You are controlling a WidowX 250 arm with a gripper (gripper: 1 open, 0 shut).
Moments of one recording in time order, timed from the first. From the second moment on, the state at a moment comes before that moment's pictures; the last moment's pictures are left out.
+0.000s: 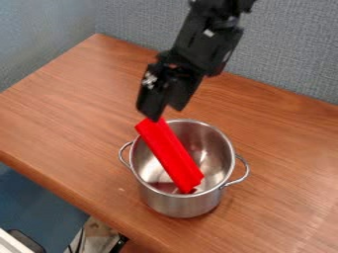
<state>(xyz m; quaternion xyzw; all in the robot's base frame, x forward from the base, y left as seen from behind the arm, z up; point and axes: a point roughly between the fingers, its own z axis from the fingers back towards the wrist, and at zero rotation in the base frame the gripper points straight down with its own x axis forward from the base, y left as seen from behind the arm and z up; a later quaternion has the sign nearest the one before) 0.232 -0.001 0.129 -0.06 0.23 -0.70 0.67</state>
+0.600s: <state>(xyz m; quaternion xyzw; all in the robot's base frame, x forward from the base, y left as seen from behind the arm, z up) 0.230 0.030 0.137 -0.06 0.19 -0.75 0.63</state>
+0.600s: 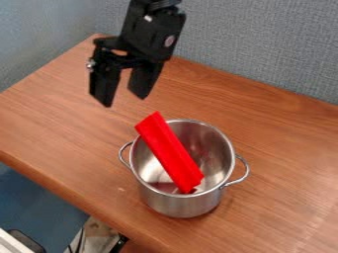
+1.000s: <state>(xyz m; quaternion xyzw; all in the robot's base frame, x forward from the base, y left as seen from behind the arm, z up) 0.251 0.007 0.134 -0.08 0.19 -0.75 0.63</state>
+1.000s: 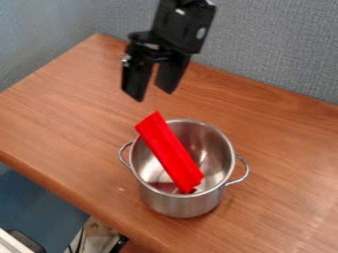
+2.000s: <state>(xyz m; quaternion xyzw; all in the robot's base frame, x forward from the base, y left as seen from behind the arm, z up) 0.240 0.009 0.145 -0.05 0.18 -0.78 0.59</state>
